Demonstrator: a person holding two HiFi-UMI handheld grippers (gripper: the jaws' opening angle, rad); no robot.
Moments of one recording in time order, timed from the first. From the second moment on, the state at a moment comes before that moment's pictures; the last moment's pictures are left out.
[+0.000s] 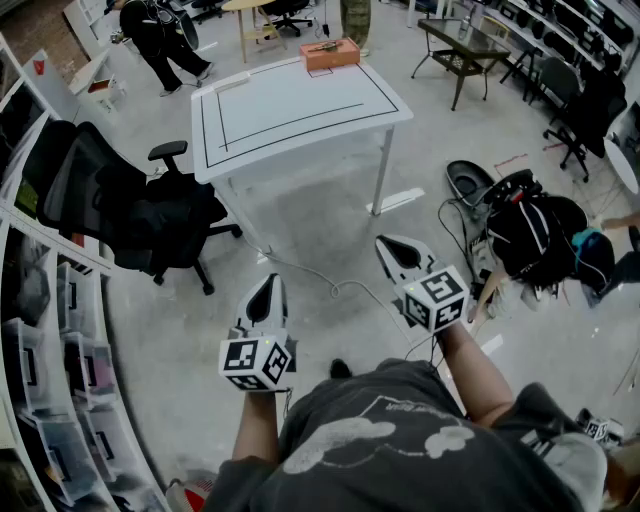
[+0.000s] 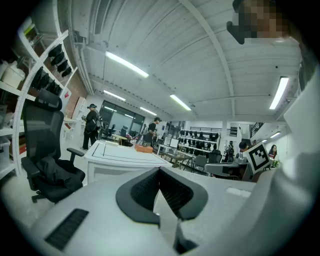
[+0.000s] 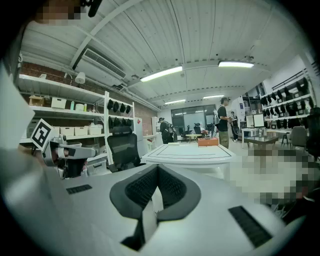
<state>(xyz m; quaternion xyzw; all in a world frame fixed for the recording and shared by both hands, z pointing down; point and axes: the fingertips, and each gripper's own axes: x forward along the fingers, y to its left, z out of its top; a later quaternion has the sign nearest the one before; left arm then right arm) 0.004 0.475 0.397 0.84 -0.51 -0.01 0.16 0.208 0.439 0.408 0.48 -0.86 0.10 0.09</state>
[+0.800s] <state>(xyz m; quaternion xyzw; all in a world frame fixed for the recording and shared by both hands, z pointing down) -0.026 0.450 0.418 0.84 -0.50 -0.01 0.19 0.189 0.413 0.431 0.52 -0.84 0.14 0.07</state>
